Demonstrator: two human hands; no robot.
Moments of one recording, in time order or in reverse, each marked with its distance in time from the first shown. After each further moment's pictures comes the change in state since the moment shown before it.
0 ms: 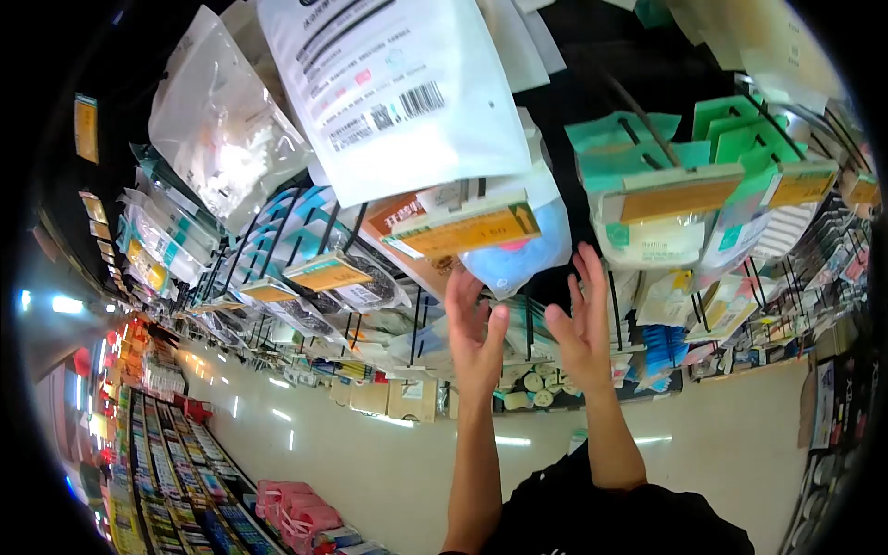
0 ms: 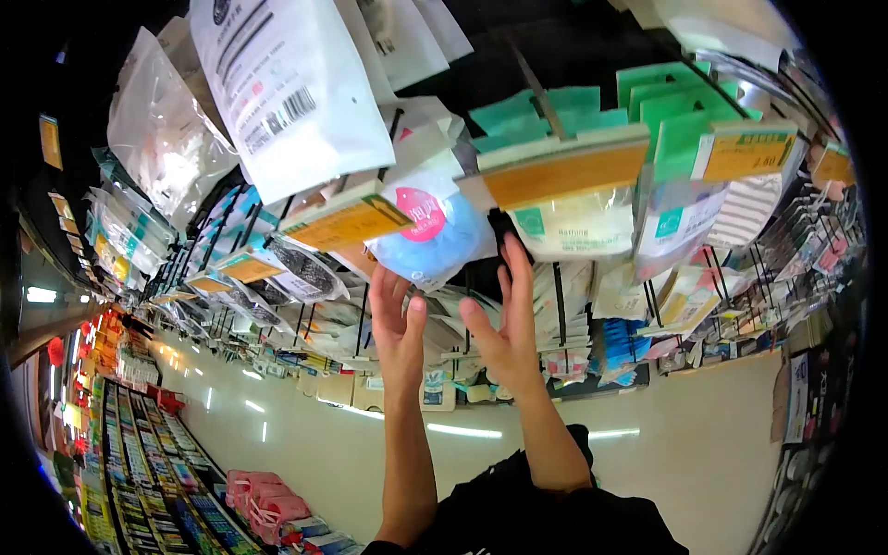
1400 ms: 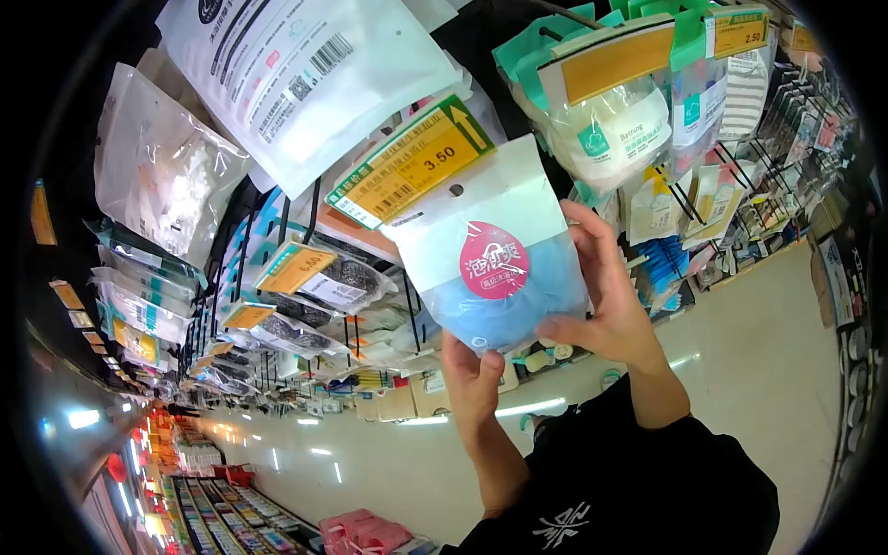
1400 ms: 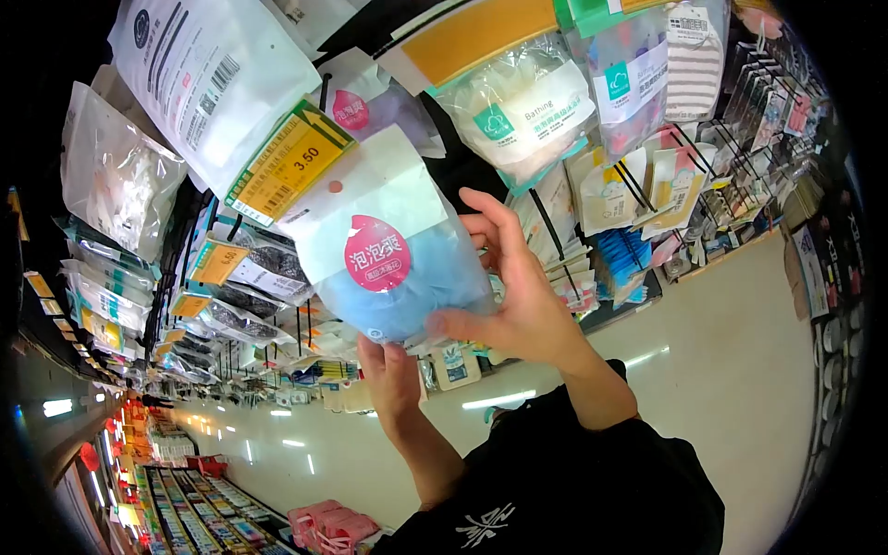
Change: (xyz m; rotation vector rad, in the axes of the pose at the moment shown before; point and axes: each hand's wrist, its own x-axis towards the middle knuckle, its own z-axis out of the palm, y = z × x) left_hand -0.063 0.033 -0.052 -0.132 -0.200 -0.264; right_hand -0.034 -0.053 -0.004 -0.033 -0.135 0.028
